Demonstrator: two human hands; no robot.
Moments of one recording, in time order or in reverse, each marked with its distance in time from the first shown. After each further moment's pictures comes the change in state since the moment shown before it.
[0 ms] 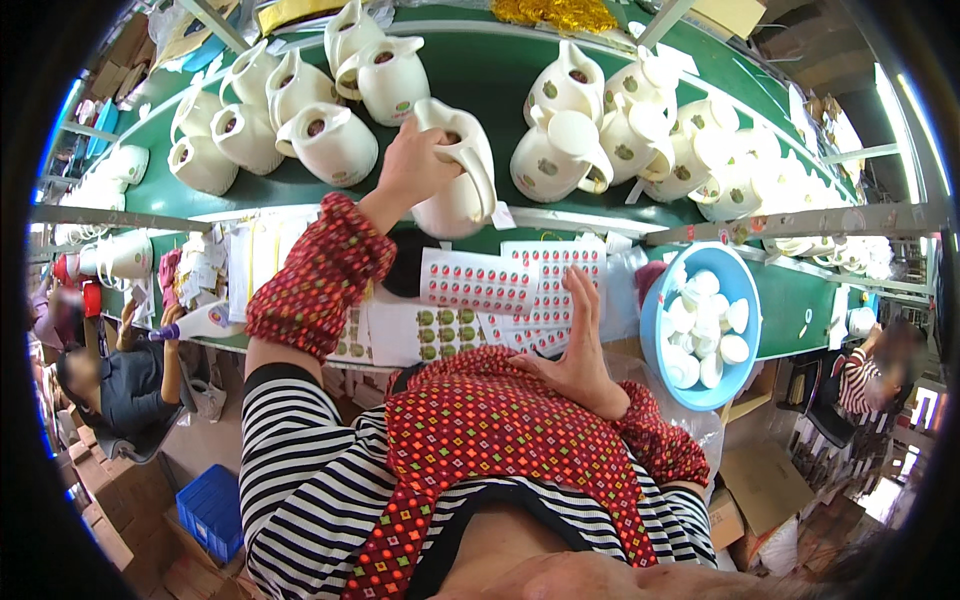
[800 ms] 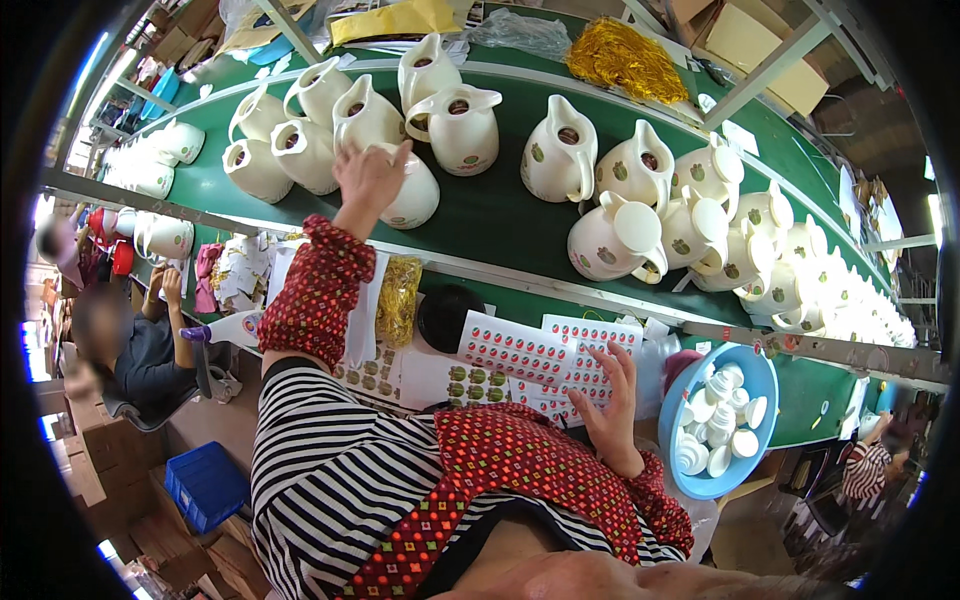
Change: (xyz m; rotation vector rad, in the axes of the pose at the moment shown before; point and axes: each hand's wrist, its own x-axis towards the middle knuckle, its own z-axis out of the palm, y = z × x) left_hand 0.048 -0.147 -0.085 0.473 0.206 -0.521; right_hand 0.041 0.027 0.002 0.080 -0.002 0.169
